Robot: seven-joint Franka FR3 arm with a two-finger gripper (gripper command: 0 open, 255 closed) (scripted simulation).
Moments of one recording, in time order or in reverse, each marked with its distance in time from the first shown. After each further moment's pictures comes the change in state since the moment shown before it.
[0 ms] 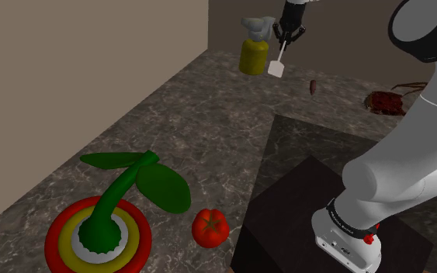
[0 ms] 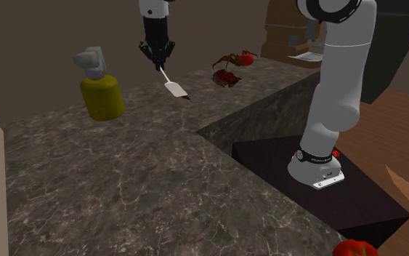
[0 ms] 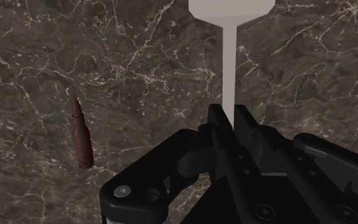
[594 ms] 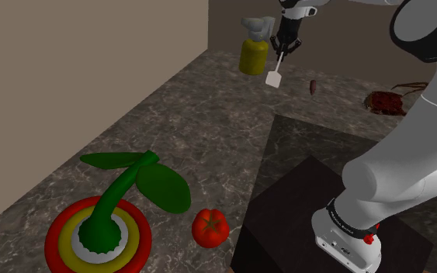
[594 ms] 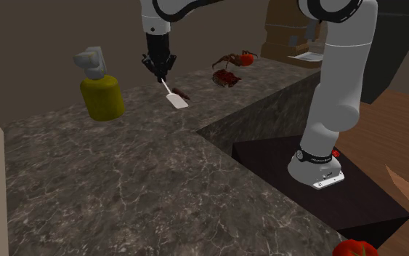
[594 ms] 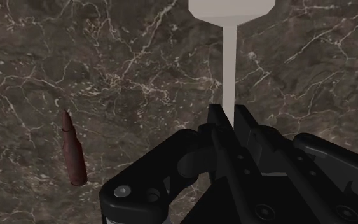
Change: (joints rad) arm -0.004 -0.009 -0.003 -0.132 0.000 0.124 0.001
